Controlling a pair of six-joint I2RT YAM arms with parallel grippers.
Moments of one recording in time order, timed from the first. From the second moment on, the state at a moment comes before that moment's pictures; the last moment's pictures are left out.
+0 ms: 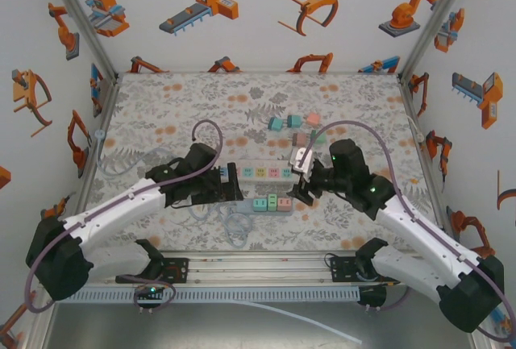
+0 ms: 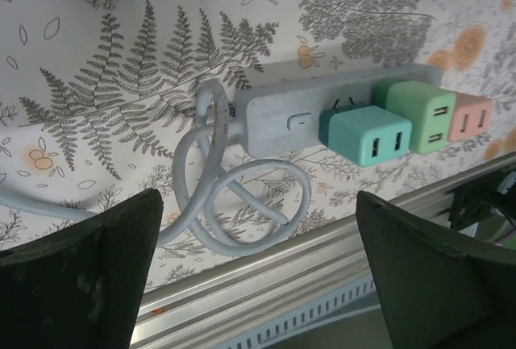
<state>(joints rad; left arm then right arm) -0.80 1.18 0.79 -0.58 0.03 -0.75 0.62 0.91 0.69 -0.39 -0.55 -0.53</state>
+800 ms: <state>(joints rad) -0.83 1.40 0.74 -0.45 0.01 -0.77 0.65 1.20 0.60 -0.26 -0.65 -0.65</state>
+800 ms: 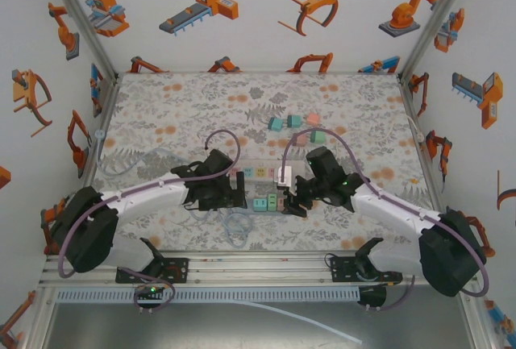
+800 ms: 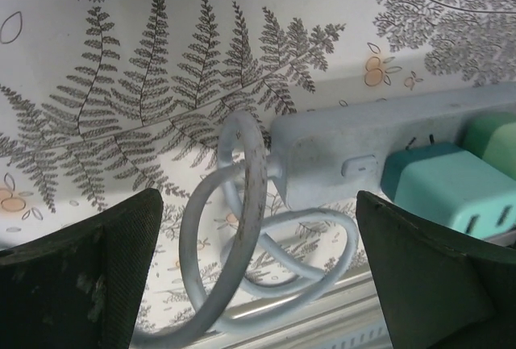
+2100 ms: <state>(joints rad) -0.84 1.45 0.75 -0.44 -0.03 -0.79 0.67 1.15 0.55 -0.16 -0.68 -0.62</state>
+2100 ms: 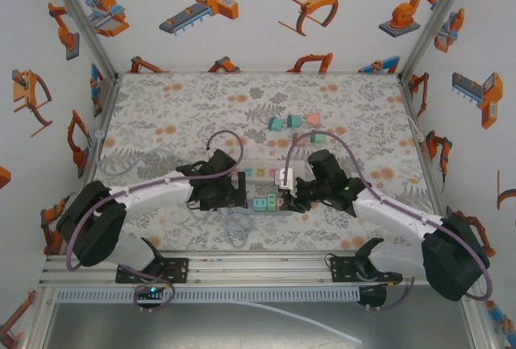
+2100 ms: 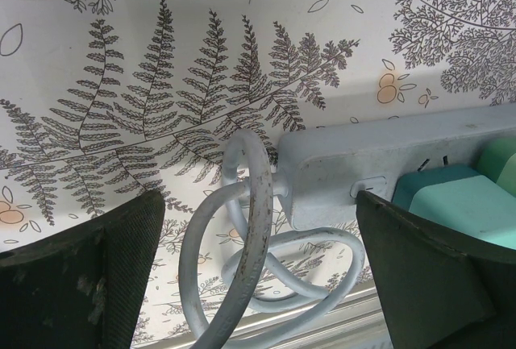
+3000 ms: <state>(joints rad) -0.80 1.25 0.81 -0.58 -0.05 -0.77 0.62 0.95 0.55 0.02 -0.64 -0.42</state>
